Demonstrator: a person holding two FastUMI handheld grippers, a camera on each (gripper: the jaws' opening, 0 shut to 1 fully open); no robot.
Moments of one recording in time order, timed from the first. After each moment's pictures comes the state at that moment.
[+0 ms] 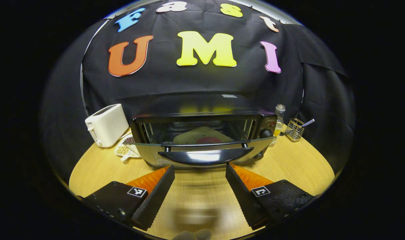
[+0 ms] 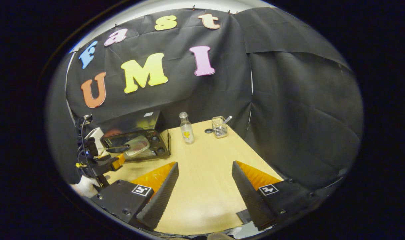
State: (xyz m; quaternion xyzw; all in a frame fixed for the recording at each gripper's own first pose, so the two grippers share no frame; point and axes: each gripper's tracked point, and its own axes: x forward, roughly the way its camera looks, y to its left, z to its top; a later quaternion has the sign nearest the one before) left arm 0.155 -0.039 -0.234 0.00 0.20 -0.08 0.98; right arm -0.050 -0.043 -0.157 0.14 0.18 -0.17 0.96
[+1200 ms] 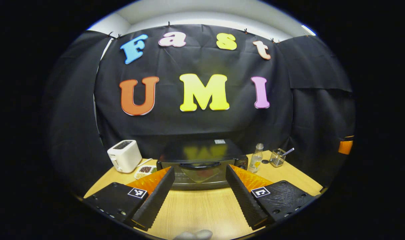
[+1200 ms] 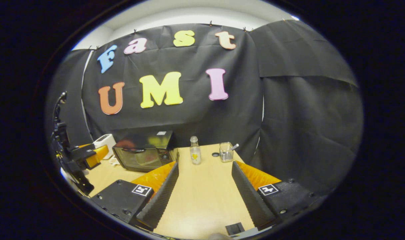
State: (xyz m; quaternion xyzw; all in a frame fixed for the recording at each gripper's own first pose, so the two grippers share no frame) left arm 0.024 -0.021 -0.052 0.00 0.06 -0.06 1.00; right arm -0.065 -0.058 -0.069 0.07 0.08 -0.11 0.99
